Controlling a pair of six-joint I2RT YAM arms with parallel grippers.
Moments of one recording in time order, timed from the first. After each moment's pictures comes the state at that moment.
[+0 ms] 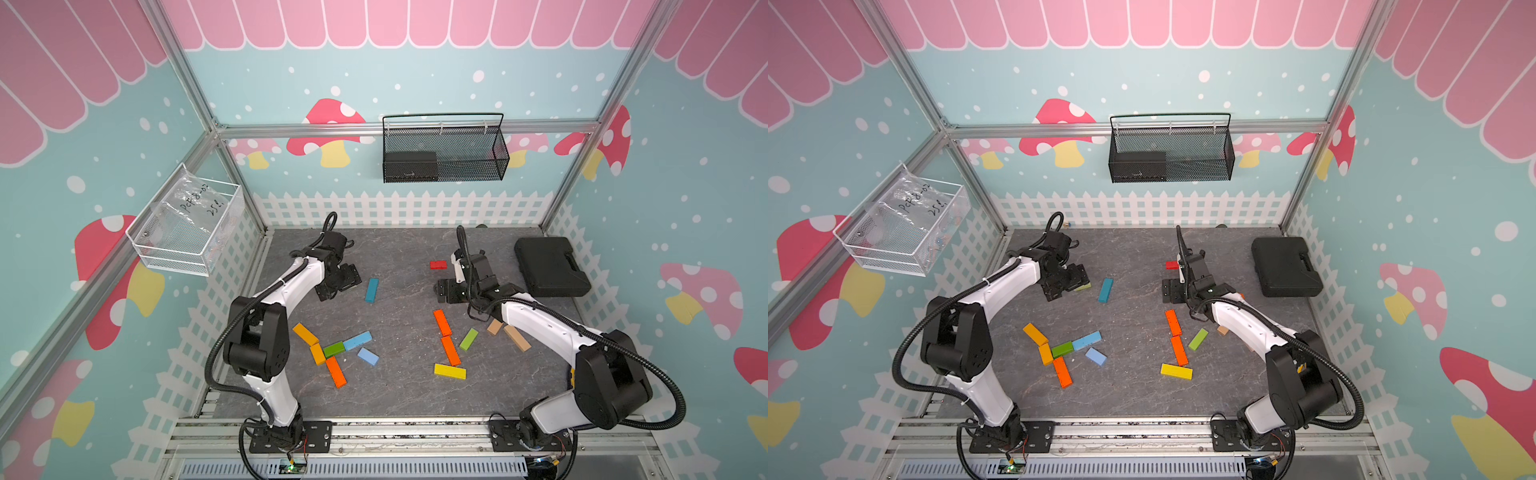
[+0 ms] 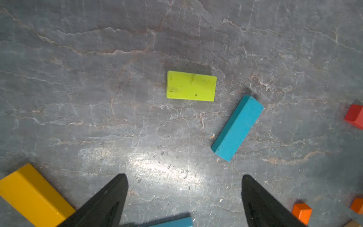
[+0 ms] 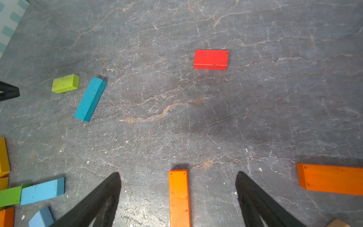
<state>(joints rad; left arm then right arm) -0.22 1.83 1.43 -0.84 0.01 -0.68 0.46 1.50 1.02 -0.31 0.02 0.31</state>
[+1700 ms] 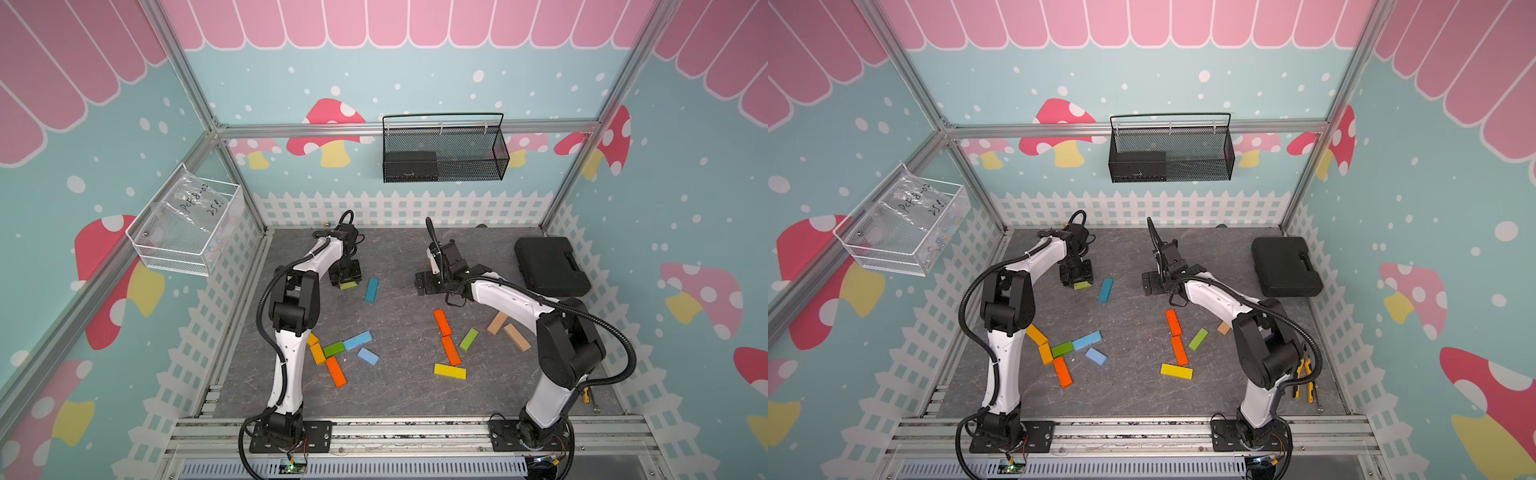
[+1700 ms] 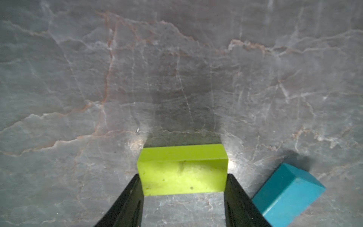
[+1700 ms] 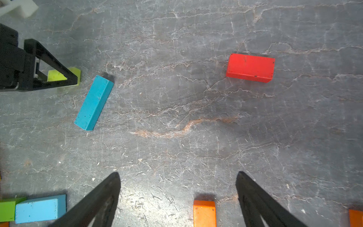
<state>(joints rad) -0.20 2.32 1.95 -1.09 0.00 -0.45 0.55 1.79 1.31 -0.43 0.04 0.33</state>
